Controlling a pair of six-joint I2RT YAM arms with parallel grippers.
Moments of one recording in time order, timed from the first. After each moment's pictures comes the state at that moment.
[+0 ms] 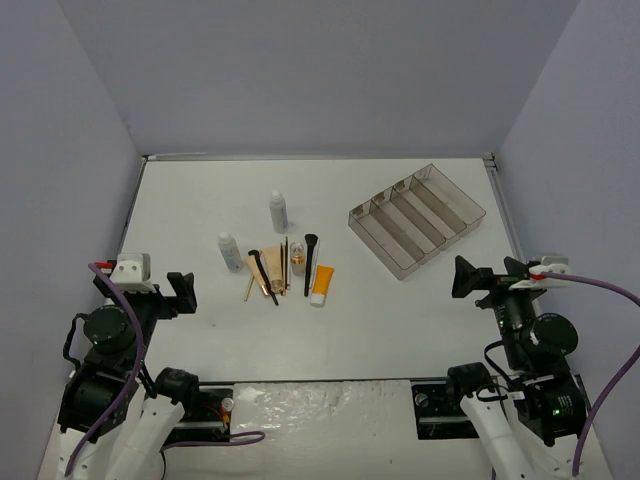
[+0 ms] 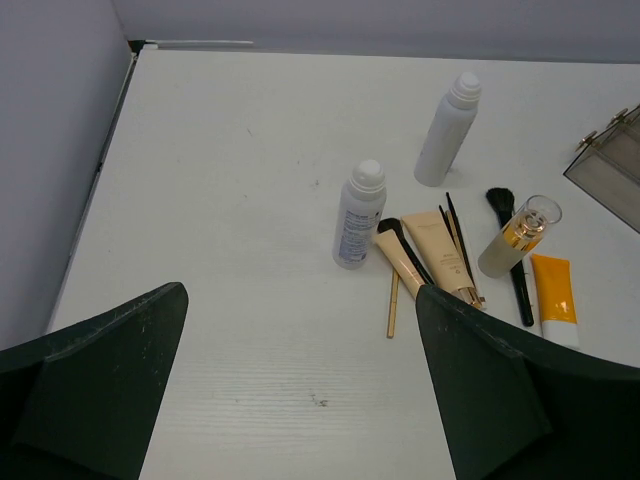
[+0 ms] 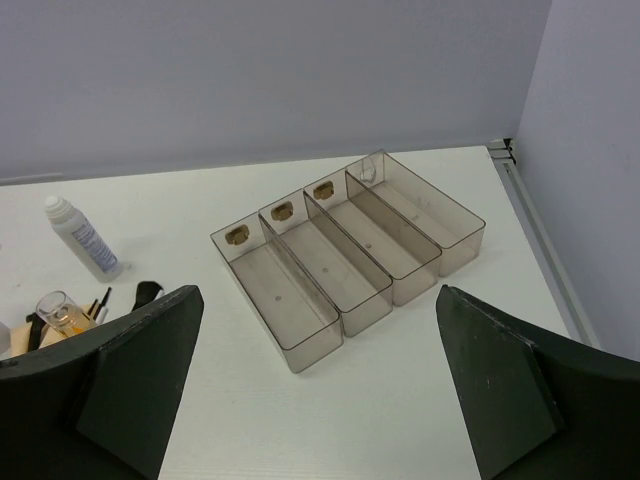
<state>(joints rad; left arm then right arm) -0.26 0.29 0.82 -0.71 -0.22 -0.09 0.19 0.24 0.80 -0.53 0.13 0.13</state>
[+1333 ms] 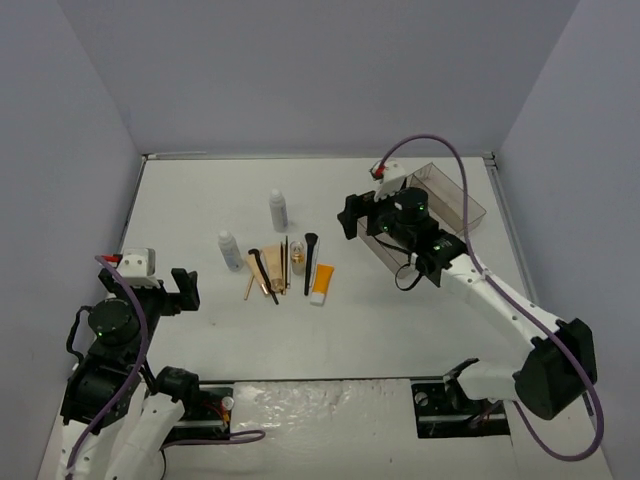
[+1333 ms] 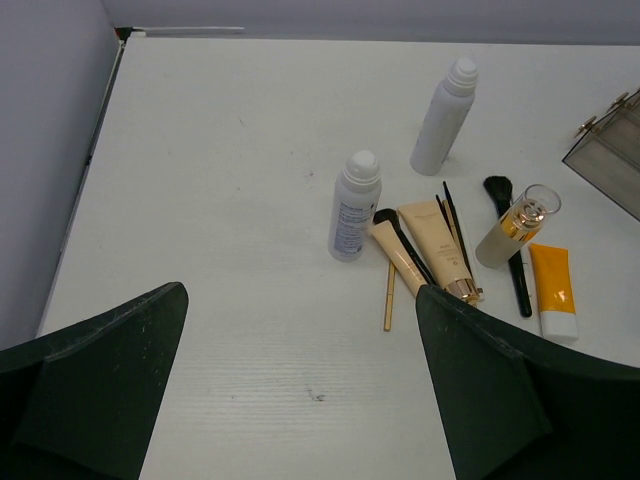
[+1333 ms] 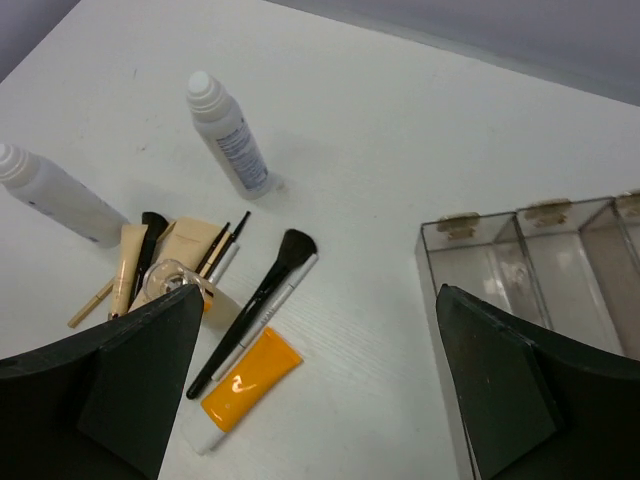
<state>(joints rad) -0.25 0.33 0.82 -0.71 -0.19 -0.09 0.52 1.23 0.96 -0.03 -0.02 0.14</state>
